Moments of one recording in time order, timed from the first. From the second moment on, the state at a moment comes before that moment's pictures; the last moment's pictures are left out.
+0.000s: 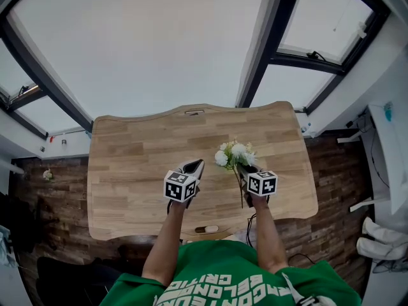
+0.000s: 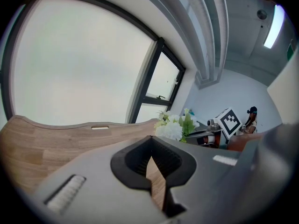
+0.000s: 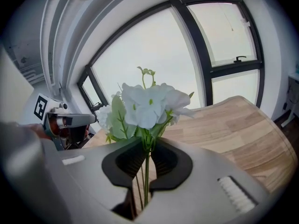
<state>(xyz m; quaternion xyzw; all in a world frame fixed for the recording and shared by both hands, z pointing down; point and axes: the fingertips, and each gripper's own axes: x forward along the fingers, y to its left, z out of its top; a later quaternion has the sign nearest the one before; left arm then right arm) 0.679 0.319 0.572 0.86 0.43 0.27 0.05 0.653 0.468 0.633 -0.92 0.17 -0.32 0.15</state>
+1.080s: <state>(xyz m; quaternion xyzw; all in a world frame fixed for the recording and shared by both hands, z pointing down) 0.677 0.400 0.644 0.83 0.43 0.35 0.04 0.674 0.506 0.785 -0.85 0.16 -0.46 0.20</state>
